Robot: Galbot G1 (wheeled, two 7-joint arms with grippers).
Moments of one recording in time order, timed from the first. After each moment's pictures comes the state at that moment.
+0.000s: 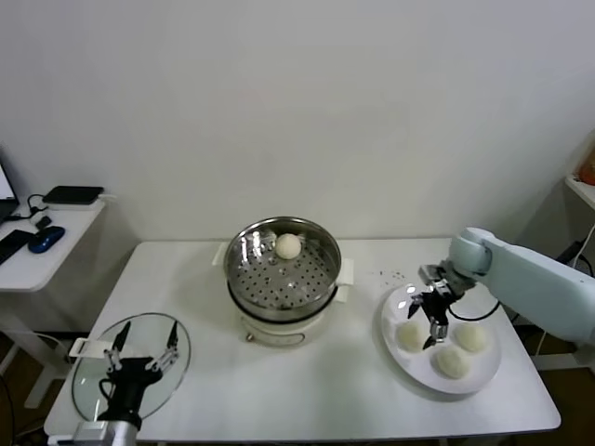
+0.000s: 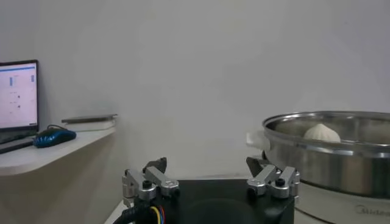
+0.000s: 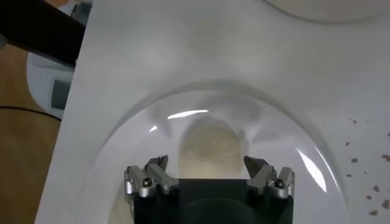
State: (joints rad) left arm 1.69 -1.54 -0.77 -2.11 -0.07 -0.02 0.12; right arm 0.09 0.76 -1.02 1.11 0.11 -0.10 -1.22
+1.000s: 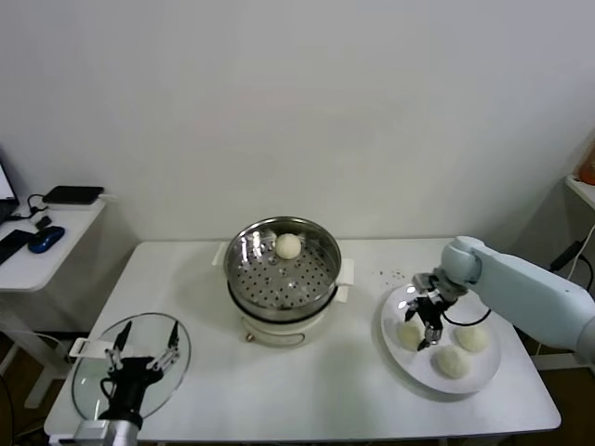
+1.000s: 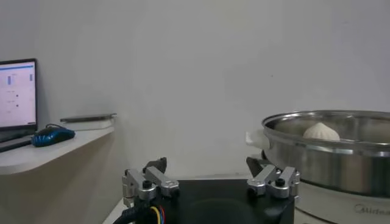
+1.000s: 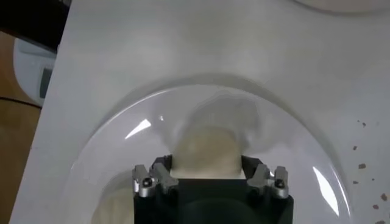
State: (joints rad) left arm 1.69 -1.54 -0.77 -2.11 -0.07 -0.01 0.12; right arm 0.04 0.79 -0.96 1.09 0.04 -0.08 -1.21
